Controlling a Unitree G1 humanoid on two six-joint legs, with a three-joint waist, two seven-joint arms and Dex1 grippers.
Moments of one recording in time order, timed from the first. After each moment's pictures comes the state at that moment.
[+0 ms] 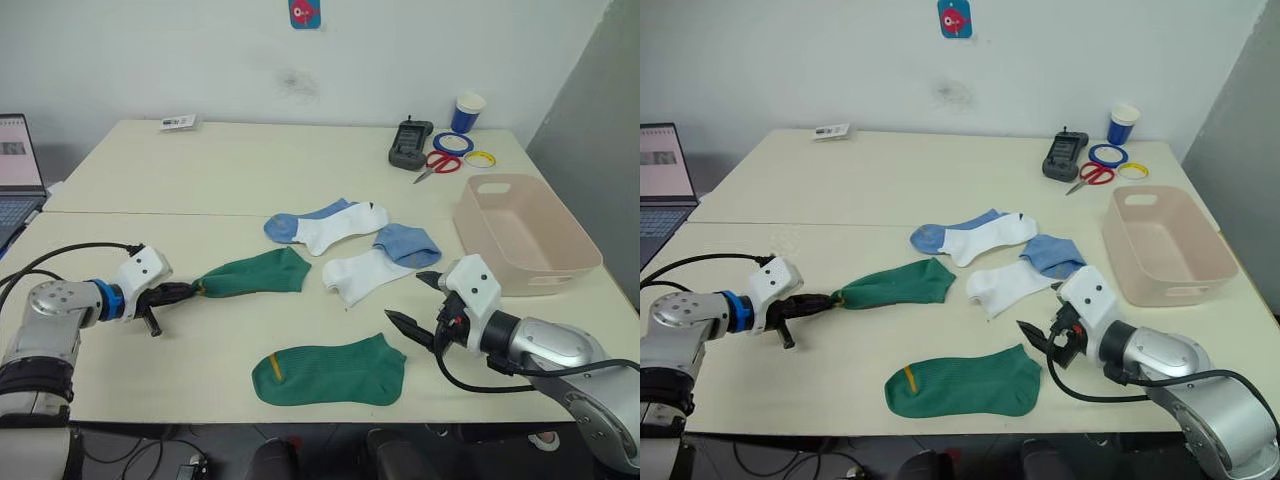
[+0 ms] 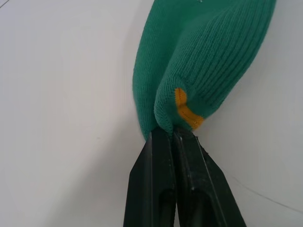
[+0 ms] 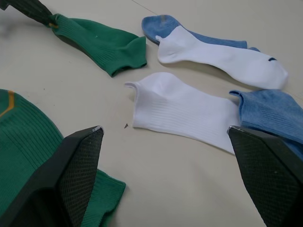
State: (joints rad) left arm -0.42 0.93 0.04 0.68 -0.17 -0.05 -1.21; right arm -0.15 -0.62 0.02 -0.85 0.52 0.99 0.41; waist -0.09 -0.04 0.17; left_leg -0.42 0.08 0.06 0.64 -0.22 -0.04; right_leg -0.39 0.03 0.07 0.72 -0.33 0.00
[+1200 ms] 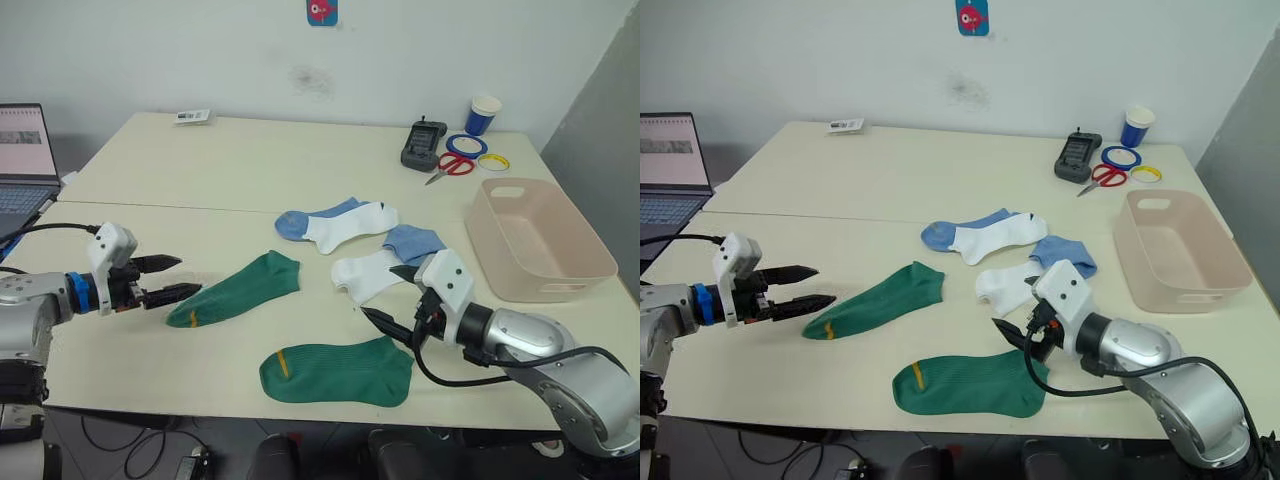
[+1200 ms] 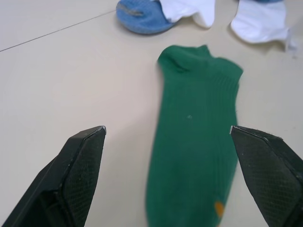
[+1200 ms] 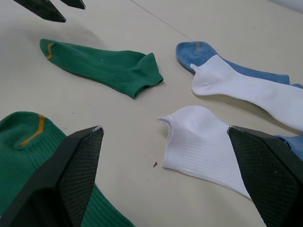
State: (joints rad) left arm -0.35 0.99 0.21 0.37 -0.44 0.40 -1.28; right arm -0.24 -0.57 0.13 -0.80 0.49 0.94 0.41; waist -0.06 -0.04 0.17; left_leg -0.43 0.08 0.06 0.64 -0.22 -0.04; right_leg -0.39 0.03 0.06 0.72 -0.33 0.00
